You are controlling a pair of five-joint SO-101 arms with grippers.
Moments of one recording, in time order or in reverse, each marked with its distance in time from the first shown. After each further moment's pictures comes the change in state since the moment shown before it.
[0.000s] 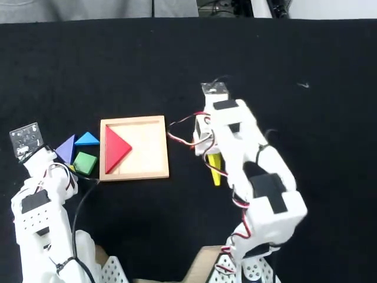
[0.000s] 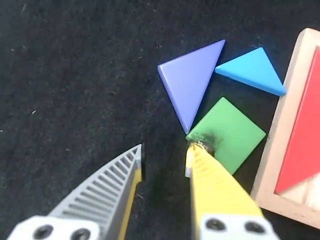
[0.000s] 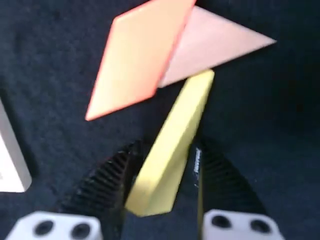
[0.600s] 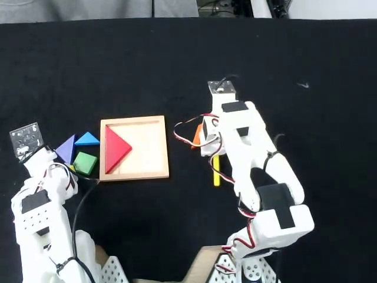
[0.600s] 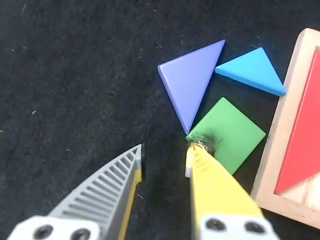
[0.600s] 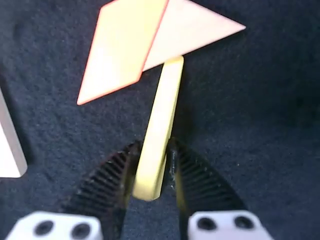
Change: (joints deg) left arm 0.0 0.0 0.0 0.0 0.0; right arm 1.1 -4.7 3.1 0.4 1.9
